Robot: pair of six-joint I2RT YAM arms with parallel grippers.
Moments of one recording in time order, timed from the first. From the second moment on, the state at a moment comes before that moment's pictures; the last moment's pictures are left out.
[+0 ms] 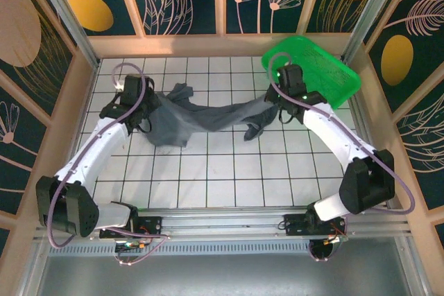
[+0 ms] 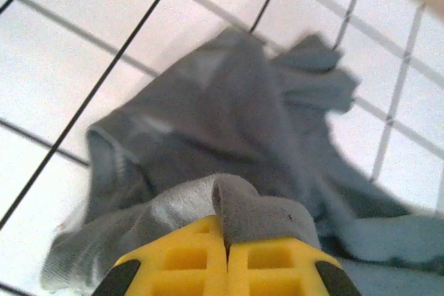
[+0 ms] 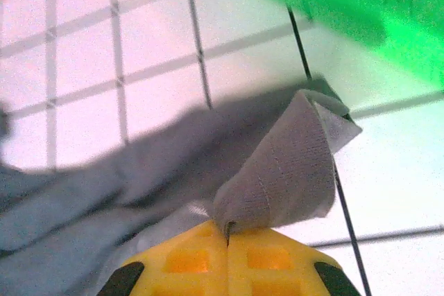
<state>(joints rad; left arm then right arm) -0.26 1.32 1.15 -0.55 -0.22 -0.78 0.39 1.45 1.25 -0.48 0.13 0.53</state>
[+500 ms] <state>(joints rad) -0.26 1.00 1.33 -0.40 -0.33 -0.79 0.39 1.27 1.55 -0.45 0.09 0.47</state>
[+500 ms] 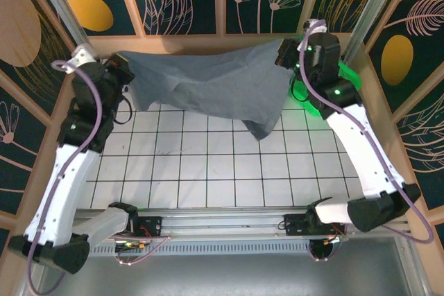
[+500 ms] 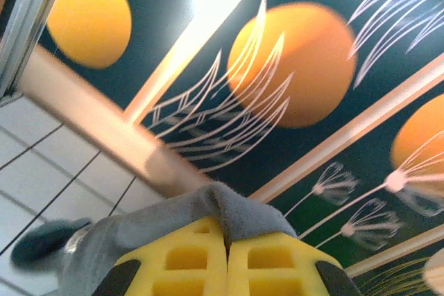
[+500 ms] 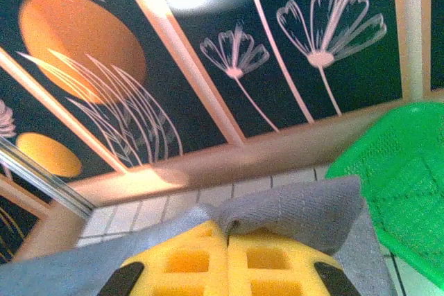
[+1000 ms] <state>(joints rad) -0.26 0.96 1.60 -0.32 -0.45 -0.73 0.33 1.11 1.60 -0.36 0.05 0.47</state>
